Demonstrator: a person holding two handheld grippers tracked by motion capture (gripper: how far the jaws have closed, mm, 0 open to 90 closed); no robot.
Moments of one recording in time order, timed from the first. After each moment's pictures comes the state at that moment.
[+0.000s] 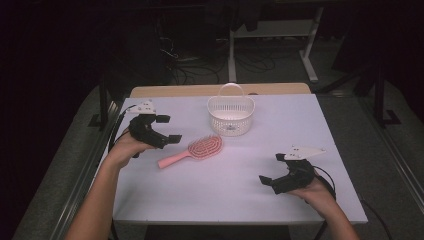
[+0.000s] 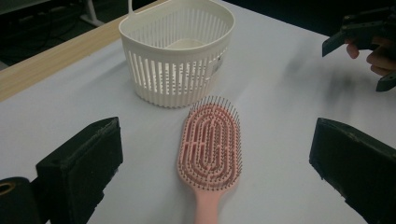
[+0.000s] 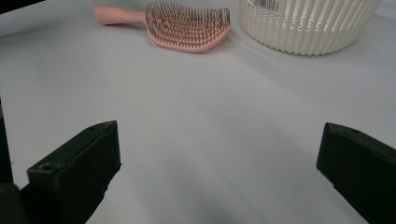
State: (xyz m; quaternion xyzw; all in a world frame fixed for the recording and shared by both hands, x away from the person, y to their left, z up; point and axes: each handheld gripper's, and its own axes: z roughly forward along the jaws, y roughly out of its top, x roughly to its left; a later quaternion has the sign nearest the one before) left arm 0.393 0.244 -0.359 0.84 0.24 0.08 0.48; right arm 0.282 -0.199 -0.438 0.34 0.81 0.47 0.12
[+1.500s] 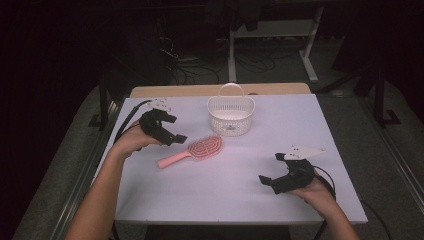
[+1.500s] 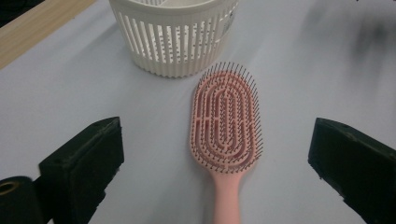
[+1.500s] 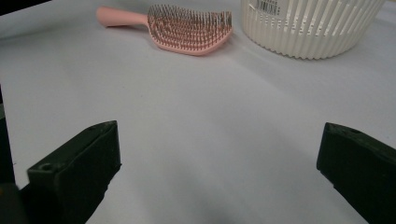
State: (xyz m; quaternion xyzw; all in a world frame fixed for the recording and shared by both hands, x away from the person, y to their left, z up) left arm 0.417 0.223 -0.362 0.90 0.22 0.06 0.38; right arm 0.281 -0.198 -0.436 0.33 0.81 0.47 0.12
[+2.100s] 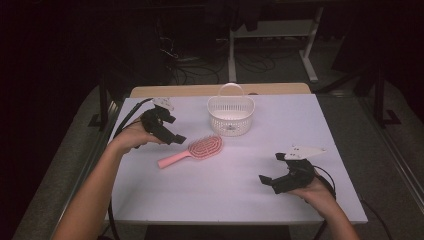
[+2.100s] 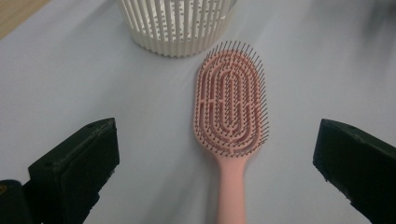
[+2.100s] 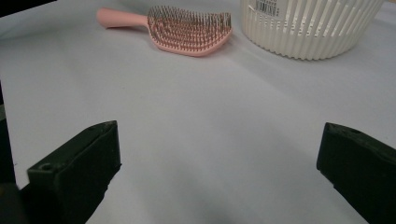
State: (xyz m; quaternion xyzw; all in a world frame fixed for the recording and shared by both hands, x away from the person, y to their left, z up) left arm 0.426 0.218 -0.364 0.92 0.22 0.05 0.33; right arm 0.281 -0.198 -0.436 0.33 0.81 0.47 0.12
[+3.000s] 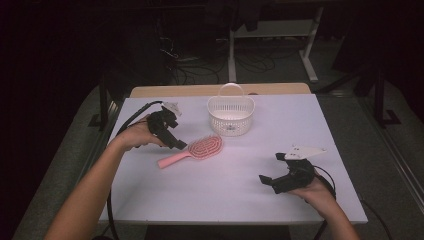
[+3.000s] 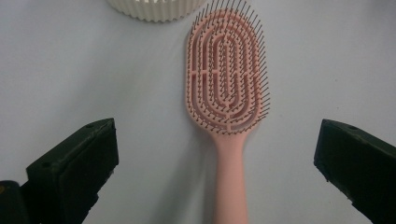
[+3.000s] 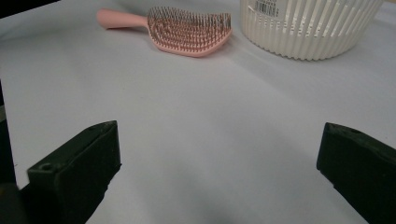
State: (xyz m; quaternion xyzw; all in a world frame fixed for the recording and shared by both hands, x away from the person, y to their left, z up) left arm 0.430 0.205 -0.373 0.94 0.20 0.03 0.27; right arm 0.281 -0.199 -0.435 0.33 0.81 0.47 0.12
